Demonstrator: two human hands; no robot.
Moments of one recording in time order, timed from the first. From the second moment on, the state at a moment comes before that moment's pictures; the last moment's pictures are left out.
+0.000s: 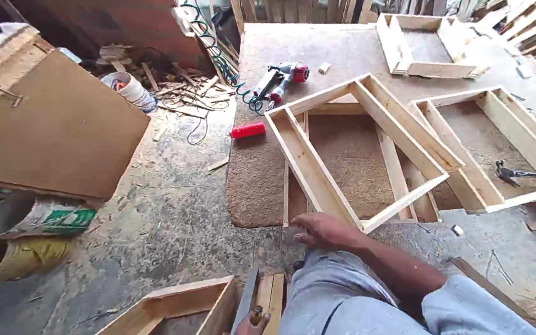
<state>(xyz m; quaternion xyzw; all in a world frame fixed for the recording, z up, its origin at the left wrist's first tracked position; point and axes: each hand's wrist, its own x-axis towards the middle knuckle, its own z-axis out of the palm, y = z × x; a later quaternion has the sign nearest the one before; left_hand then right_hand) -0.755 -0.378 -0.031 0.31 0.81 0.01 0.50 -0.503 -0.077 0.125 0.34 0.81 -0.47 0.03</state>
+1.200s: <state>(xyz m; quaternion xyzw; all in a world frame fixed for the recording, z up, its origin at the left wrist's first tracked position) -0.548 -0.151 0.010 0.22 0.79 0.41 0.40 -0.081 0.081 0.044 0.82 0.52 -0.24 -0.01</state>
